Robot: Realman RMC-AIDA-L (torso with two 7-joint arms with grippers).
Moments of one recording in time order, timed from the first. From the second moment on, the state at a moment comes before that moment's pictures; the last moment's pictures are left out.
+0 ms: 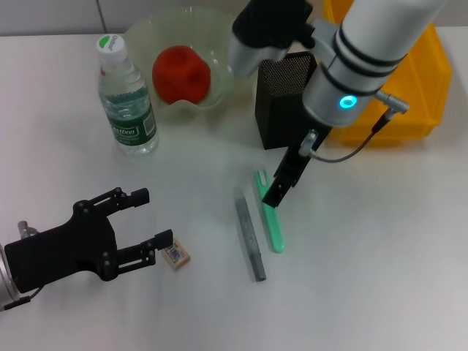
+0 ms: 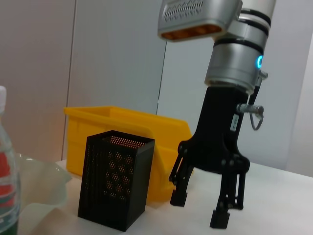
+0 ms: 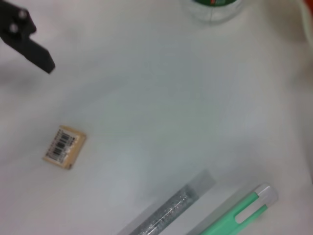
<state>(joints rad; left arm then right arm) -0.29 -2.03 0.81 0.37 1.73 1.60 -0.87 1.10 2.09 -1.53 -0.77 -2.50 -1.43 2.53</state>
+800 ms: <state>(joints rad) -0.30 -2.04 0.81 0.38 1.73 1.61 -0.87 1.09 2.09 -1.71 -0.70 -2.42 -1.30 2.58</state>
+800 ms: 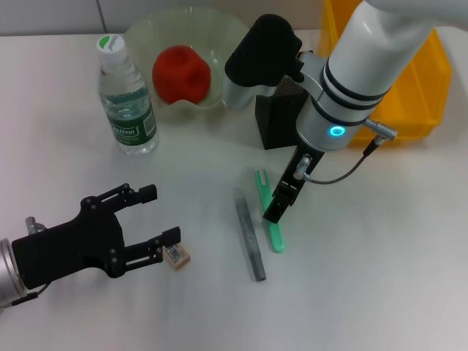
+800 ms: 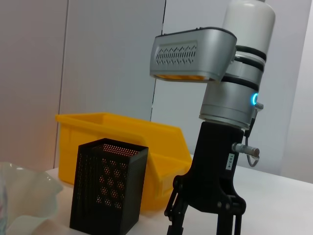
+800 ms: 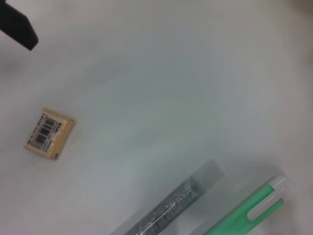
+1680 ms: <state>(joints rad) -0.33 -2.05 0.81 0.38 1.72 1.61 -0.86 1.09 2.09 -1.75 -0.68 -2.37 -1.26 2.57</state>
